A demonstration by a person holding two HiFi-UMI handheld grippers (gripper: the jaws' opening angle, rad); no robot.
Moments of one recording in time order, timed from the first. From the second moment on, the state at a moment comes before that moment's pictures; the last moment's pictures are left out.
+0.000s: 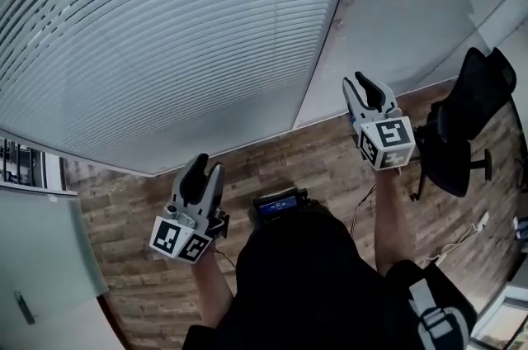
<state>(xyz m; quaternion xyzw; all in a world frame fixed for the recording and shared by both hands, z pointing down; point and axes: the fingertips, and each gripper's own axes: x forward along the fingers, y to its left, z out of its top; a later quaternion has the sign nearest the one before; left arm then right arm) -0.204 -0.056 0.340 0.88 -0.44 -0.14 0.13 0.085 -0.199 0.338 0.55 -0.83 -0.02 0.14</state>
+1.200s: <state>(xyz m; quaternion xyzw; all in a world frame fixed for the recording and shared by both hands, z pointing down) -0.157 -0.142 0.341 0.86 -0.49 -0.08 0.12 0.112 -0.369 0.292 0.60 -0.76 -0.18 0.18</state>
